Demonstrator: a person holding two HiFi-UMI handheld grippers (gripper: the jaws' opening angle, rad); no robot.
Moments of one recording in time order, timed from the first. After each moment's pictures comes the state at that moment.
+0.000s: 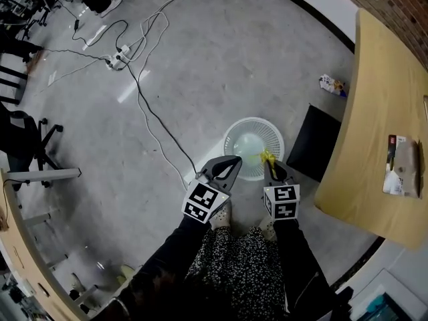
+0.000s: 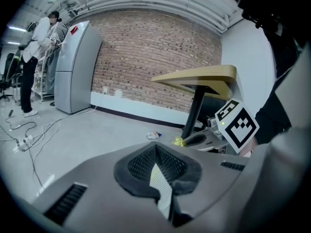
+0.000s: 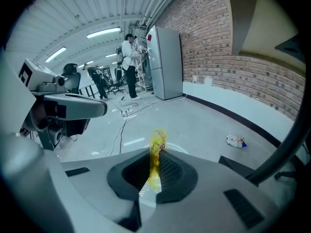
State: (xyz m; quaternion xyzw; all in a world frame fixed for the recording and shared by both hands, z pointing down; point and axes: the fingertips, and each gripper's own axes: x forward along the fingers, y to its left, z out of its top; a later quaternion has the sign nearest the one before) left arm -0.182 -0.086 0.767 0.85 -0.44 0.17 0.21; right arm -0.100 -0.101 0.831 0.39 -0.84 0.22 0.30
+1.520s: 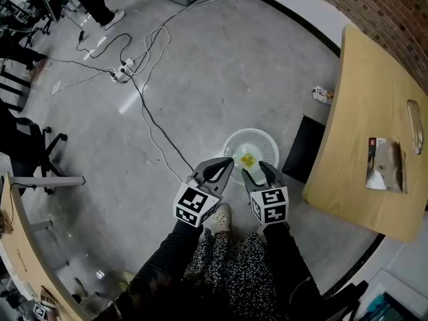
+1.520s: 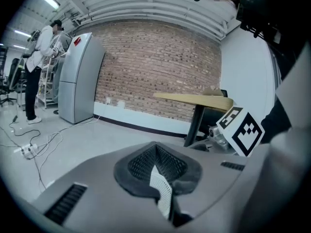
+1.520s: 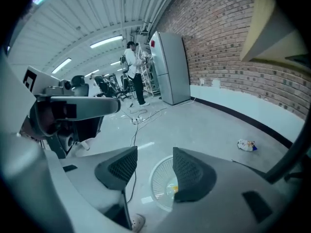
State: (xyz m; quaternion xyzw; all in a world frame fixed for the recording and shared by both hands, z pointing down) left arm -0.207 -0.091 0.683 0.85 -0.46 0.13 0.19; right arm -0.149 -0.089 0.756 0.35 -0.86 0.25 0.27
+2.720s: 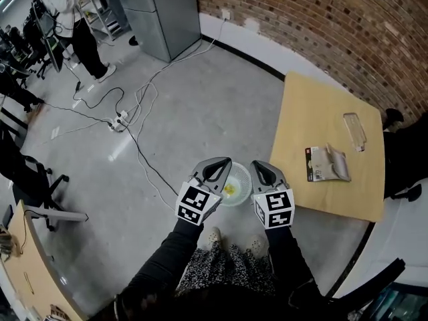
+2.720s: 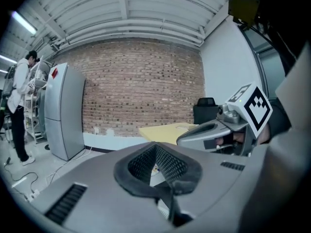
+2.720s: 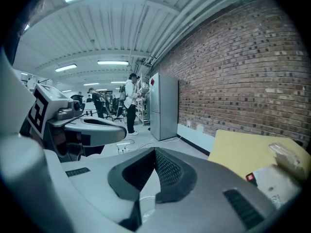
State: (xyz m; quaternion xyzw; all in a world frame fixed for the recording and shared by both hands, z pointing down) left arm -0.145 -0.120 0.447 0.89 -0.44 0.11 0.08; right arm -0.079 -0.125 0.461 0.44 -0.88 0.10 0.17
